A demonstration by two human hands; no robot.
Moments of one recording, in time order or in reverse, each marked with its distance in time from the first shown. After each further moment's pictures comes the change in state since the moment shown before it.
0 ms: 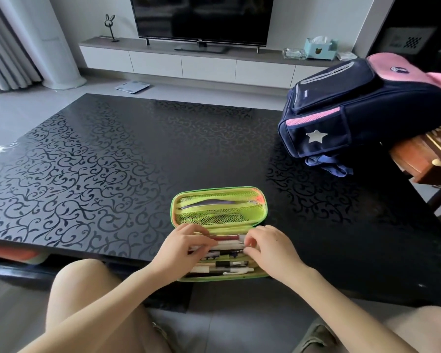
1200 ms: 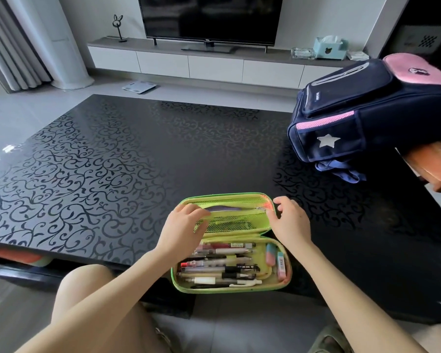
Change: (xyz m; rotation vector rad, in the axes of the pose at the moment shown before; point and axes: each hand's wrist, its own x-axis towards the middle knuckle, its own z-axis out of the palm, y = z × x) left_hand 0.044 -0.015 -0.013 0.272 0.187 -0.043; right_hand 0.065 0.041 0.001 0.100 0.240 0.418
